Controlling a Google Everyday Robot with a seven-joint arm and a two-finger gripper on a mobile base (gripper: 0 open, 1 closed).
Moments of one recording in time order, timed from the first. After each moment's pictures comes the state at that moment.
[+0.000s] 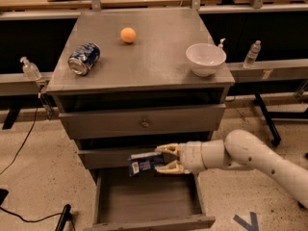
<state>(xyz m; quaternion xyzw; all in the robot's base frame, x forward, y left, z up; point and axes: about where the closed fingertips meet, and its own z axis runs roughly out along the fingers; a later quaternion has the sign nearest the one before) 0.498 -0.038 0.609 -0.65 0.56 0.25 0.45</state>
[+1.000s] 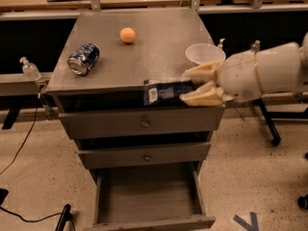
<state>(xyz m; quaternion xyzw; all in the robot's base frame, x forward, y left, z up) 0.511 -0.095 0.906 -0.61 0.62 0.18 0.46</state>
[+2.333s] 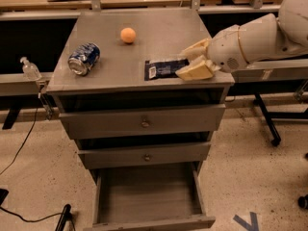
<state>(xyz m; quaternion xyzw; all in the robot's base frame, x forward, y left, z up) 0.590 -0.091 0.920 -0.59 0.66 0.17 0.43</state>
